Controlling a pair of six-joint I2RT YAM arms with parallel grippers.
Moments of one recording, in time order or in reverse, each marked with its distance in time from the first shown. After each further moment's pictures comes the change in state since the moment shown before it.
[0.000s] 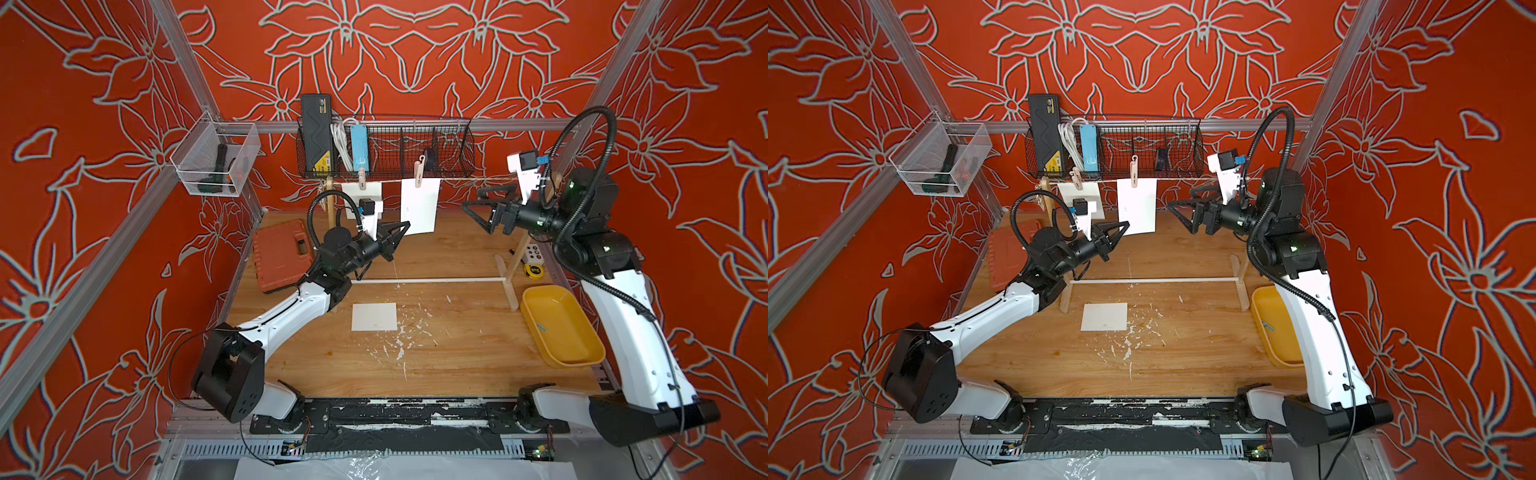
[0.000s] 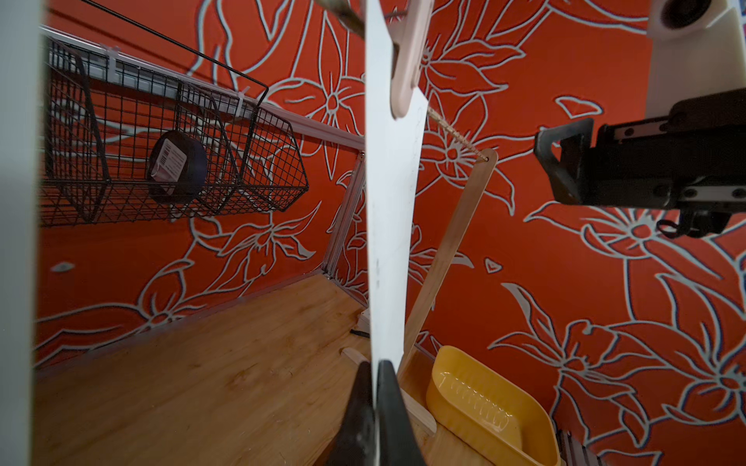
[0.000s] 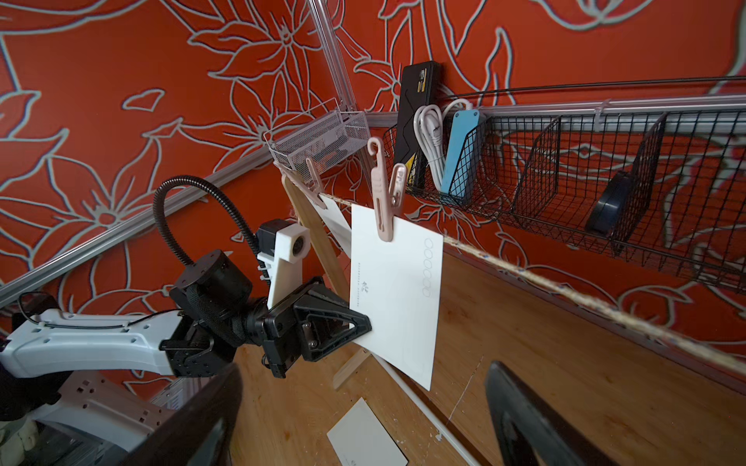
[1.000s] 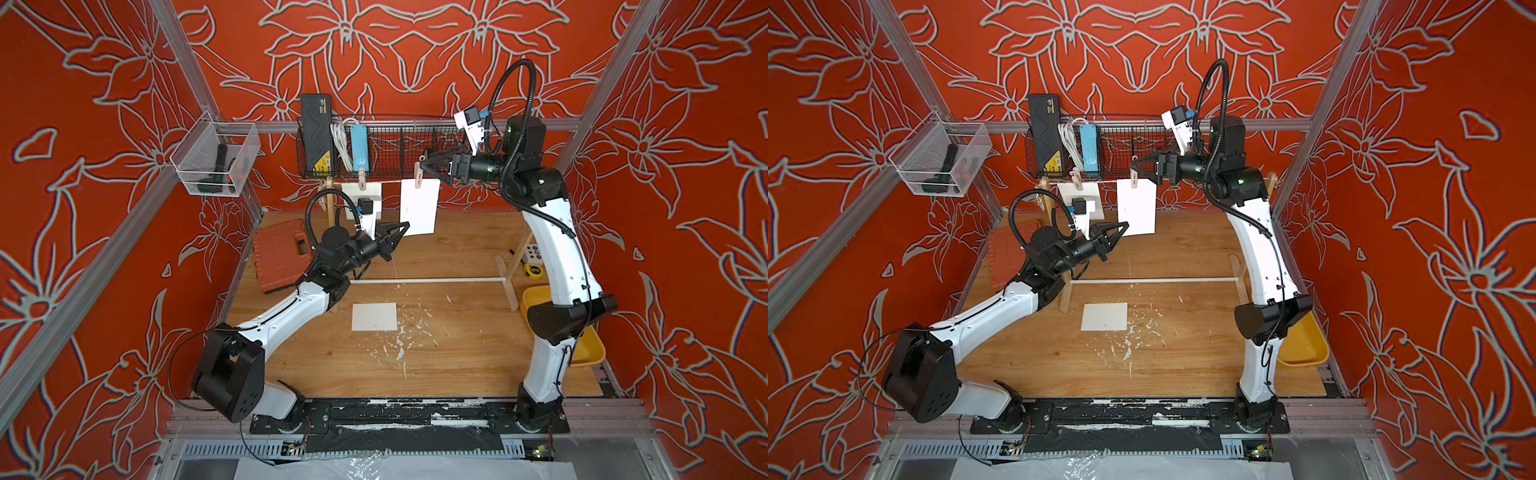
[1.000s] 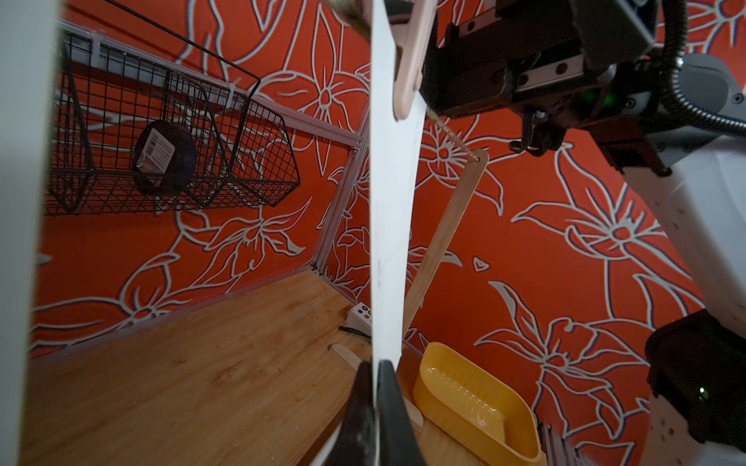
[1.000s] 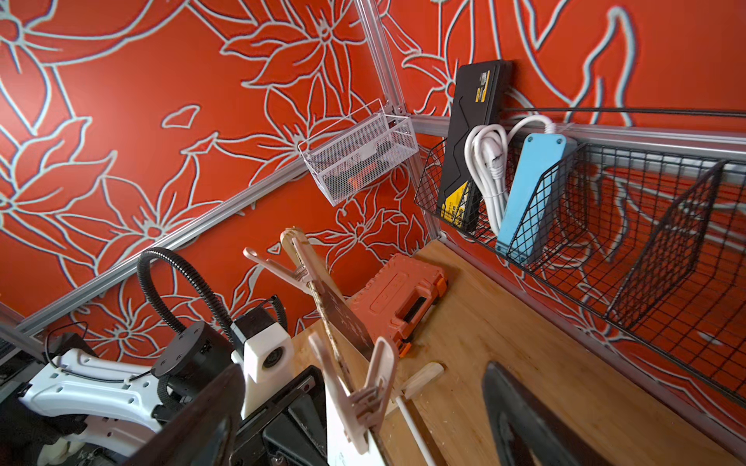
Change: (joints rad) left arm 0.017 0.000 -0.001 0.008 0.045 -0.038; right arm 0.104 0.637 0.750 -0.129 -0.151 0.060
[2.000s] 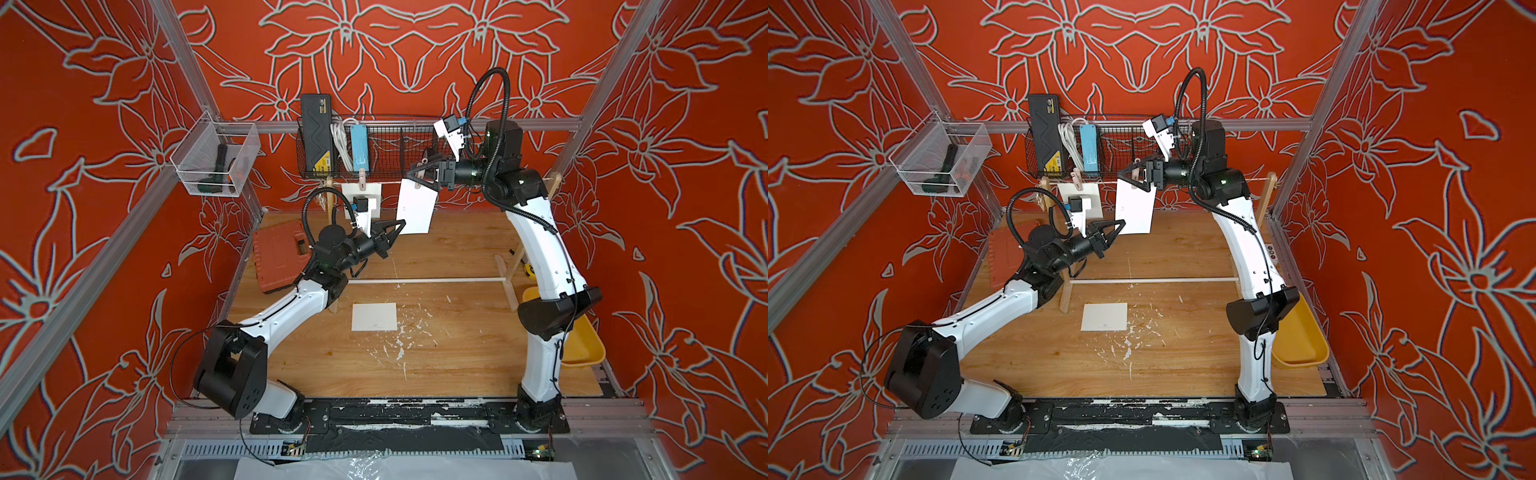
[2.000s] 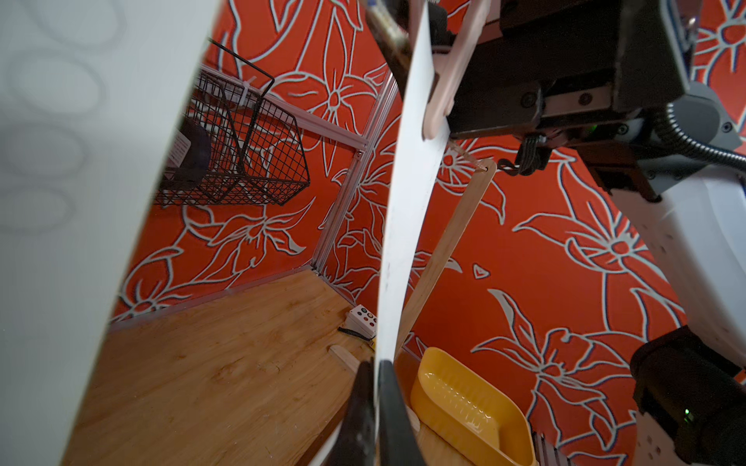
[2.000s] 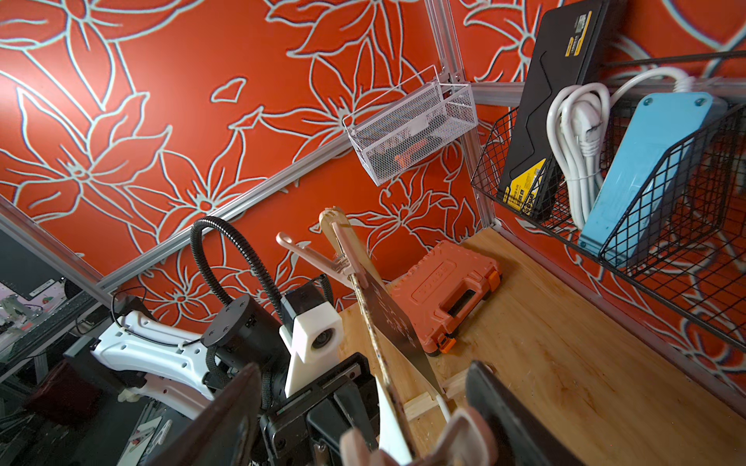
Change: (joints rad) left arm 0.039 0.019 -0.002 0.031 0.027 -0.059; right arm 0.052 0.057 0.021 0.007 -0.103 -0.001
